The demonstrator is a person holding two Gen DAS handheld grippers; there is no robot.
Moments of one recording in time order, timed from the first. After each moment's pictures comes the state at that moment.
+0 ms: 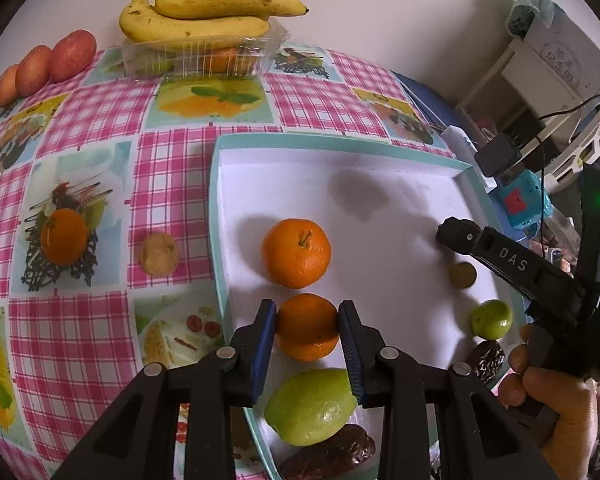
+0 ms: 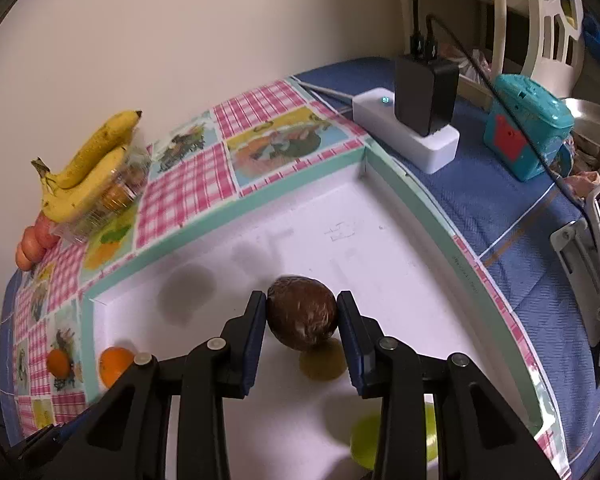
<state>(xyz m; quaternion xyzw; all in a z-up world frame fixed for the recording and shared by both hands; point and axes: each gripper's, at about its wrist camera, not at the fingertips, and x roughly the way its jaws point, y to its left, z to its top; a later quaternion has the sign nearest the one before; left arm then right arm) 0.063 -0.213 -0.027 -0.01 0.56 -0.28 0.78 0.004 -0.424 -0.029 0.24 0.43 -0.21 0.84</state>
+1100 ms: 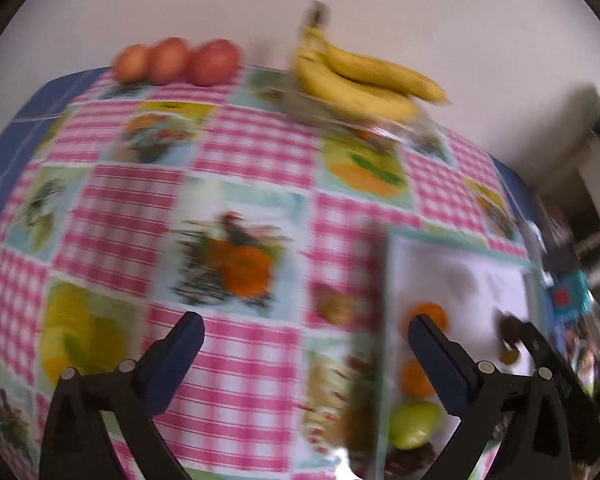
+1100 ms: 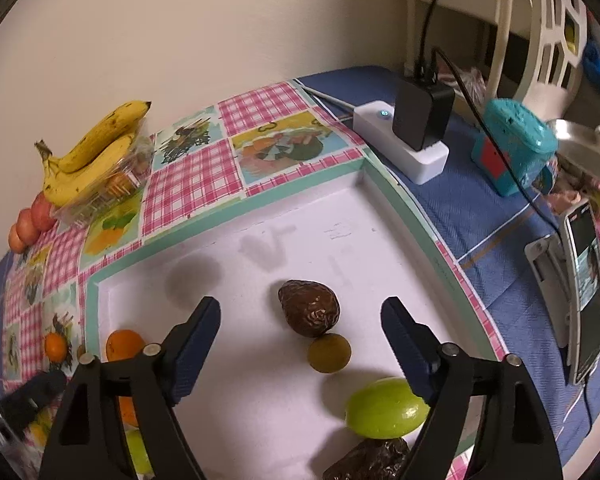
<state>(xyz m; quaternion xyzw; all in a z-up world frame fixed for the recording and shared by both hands) 0.107 -0.107 0.017 -0.06 0.54 -0.11 0.83 -0.003 -0.404 -0.002 0.19 0.45 -0.23 0.84</state>
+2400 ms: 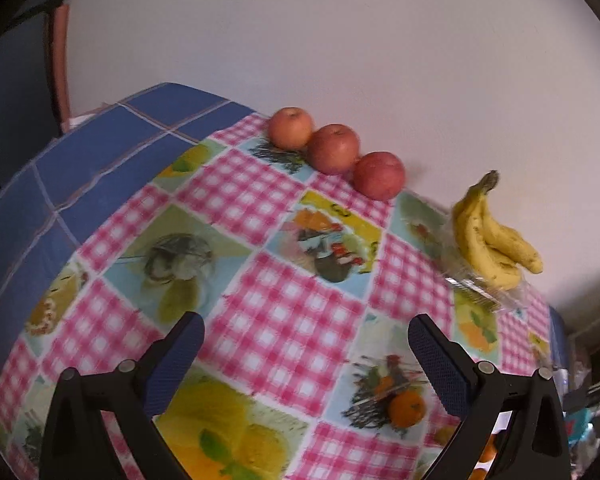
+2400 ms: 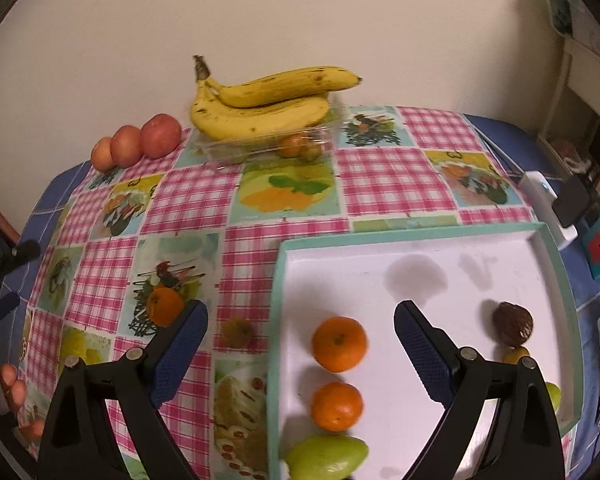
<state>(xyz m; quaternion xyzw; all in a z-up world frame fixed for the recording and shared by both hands) 0.155 0.032 0.041 -0.18 0.44 0.01 0.88 0.068 -0.249 0.015 0.09 0.46 -0.07 0.88</state>
